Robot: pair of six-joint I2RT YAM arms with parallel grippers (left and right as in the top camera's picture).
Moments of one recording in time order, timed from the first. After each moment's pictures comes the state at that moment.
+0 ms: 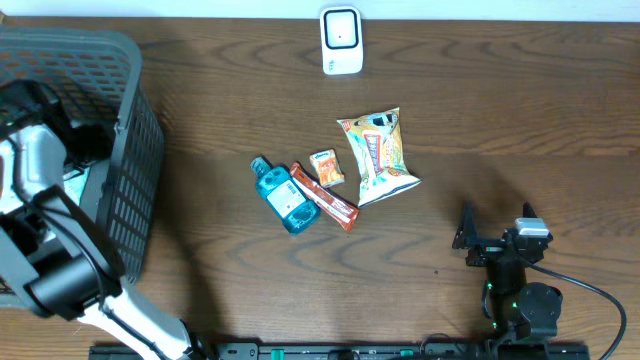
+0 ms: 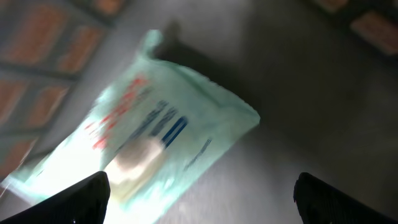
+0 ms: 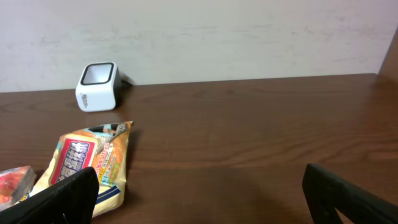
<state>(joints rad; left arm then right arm) 0.55 1.97 1.45 -0.69 -0.06 0.03 0.01 0.01 0.01 -0.07 0.02 0.07</state>
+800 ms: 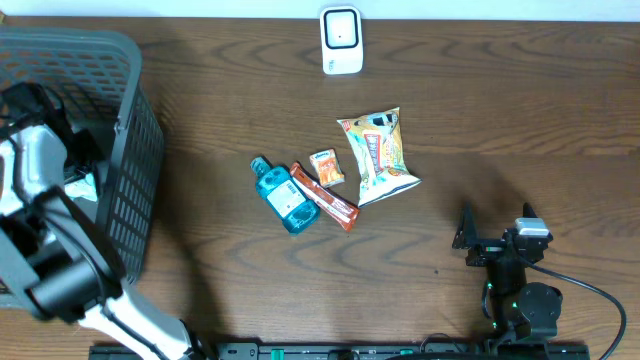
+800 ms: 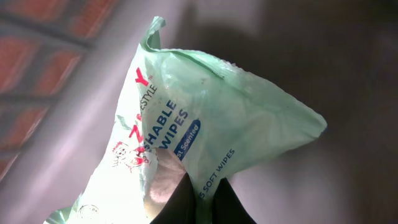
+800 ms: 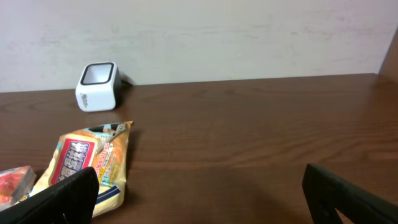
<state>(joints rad) 0.55 1.93 1.44 -0.74 -0.10 -0.05 0.01 0.01 0.01 -0.07 0.02 0.07</state>
